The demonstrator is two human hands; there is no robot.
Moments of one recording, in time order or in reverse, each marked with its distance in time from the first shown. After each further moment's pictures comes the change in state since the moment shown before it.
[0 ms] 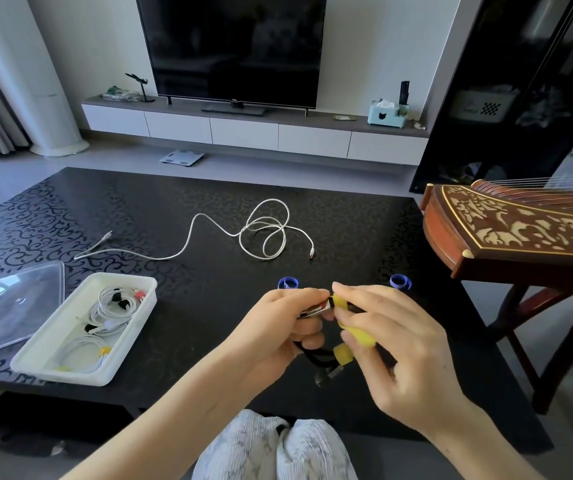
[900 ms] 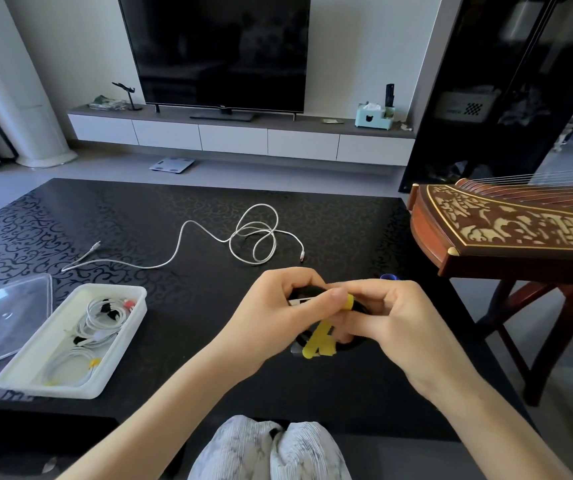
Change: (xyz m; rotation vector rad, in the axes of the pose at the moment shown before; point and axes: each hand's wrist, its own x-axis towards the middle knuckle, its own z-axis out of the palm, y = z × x) left_hand 0.000 0.011 0.001 0.473 -0.085 0.370; right_hand 0.034 -0.019 -0.032 0.686 -0.189 0.800
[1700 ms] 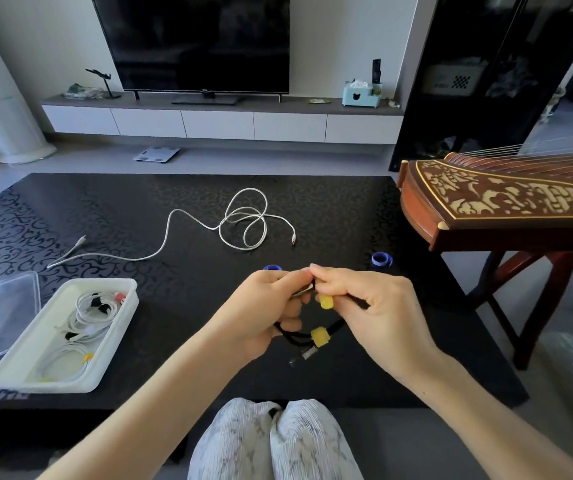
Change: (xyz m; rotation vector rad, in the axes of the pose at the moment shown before) left_hand 0.012 -0.017 0.007 -0.249 0.065 -0.466; right_hand 0.009 0.051 0.007 -0.429 0.235 -0.550
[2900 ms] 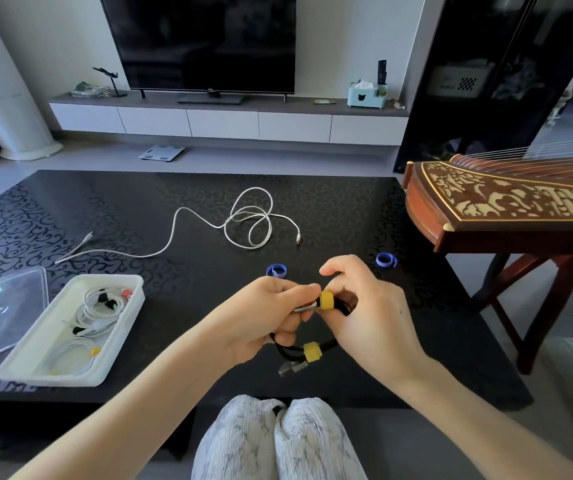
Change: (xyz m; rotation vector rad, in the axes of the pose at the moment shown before) left_hand -0.011 -0.001 -0.011 0.184 -0.138 -0.024; right_hand -0.004 -0.003 0.015 -0.222 -0.019 0.029
